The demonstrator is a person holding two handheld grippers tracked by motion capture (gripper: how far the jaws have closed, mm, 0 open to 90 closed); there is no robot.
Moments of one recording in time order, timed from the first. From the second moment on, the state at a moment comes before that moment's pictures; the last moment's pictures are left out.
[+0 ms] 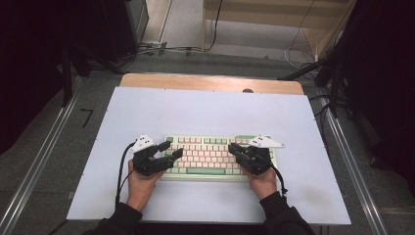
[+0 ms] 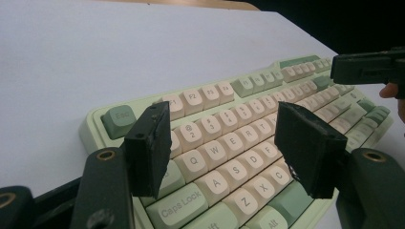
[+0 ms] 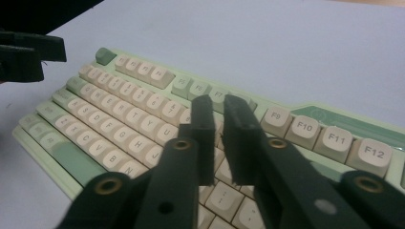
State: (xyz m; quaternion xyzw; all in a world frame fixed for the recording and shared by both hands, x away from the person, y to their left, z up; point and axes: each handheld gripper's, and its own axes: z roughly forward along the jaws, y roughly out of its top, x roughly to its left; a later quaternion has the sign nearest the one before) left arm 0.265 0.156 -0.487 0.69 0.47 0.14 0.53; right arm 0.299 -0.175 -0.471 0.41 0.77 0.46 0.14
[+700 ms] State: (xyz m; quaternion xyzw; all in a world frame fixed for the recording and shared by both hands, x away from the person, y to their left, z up) left arm 0.266 0.154 -0.489 0.70 0.47 0.13 0.52; right arm 0.310 -0.158 -0.485 0.42 0.80 0.41 0.12
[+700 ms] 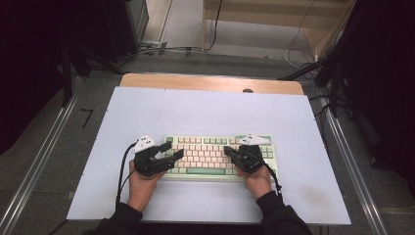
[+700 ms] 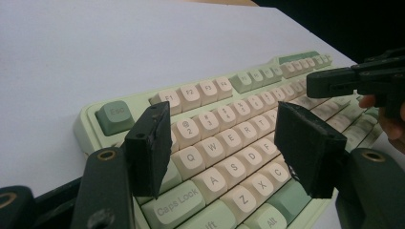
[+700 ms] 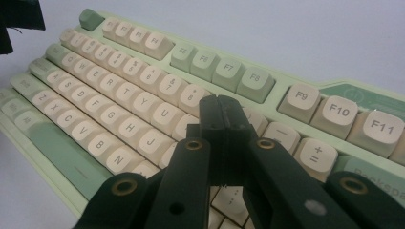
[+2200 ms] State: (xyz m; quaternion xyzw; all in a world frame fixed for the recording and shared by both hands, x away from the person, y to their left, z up) left arm 0.265 0.153 -0.490 0.70 0.47 0.13 0.52; right arm 0.286 -0.162 -0.472 0.38 0.80 0.45 0.10
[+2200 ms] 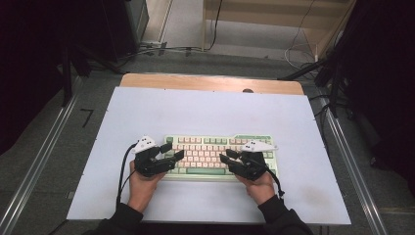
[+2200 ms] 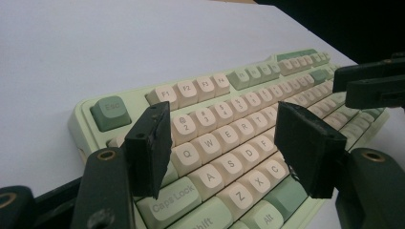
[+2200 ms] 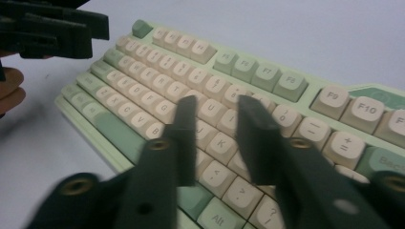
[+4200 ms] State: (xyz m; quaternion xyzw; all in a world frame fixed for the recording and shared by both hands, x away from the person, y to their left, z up) left arm 0.262 0.158 -0.489 0.69 0.49 0.14 0.52; right arm 0.285 -0.206 -0.468 0.41 0.77 0.47 0.13
